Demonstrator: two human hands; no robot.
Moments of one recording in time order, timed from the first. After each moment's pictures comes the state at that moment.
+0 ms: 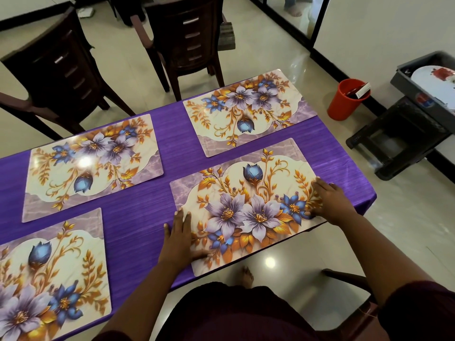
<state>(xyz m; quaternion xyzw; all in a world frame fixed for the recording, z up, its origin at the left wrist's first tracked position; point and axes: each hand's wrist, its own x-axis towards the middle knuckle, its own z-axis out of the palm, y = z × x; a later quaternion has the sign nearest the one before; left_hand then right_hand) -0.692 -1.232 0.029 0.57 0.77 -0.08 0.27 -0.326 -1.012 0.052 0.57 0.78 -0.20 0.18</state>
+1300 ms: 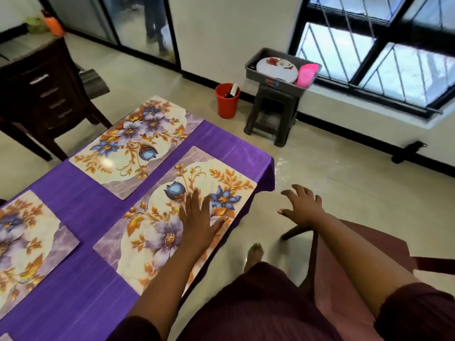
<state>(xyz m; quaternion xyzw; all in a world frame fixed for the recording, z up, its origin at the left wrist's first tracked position) -0.545 -1.130 0.054 0.77 0.60 0.09 0.21 -0.246 -1.162 0.086 0.77 0.59 -0.20 0.11</state>
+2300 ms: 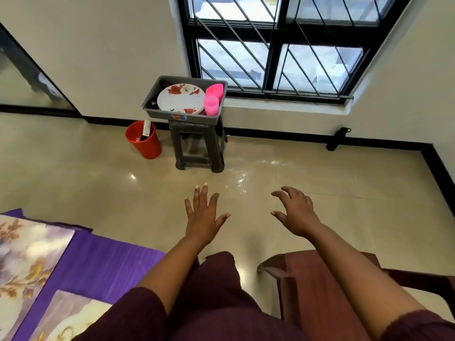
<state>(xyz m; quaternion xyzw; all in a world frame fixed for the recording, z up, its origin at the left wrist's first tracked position) -0.145 -0.900 0.059 0.91 0.39 -0.02 0.13 0.075 -1.055 0.092 0.86 0.48 -0.19 -0.06</state>
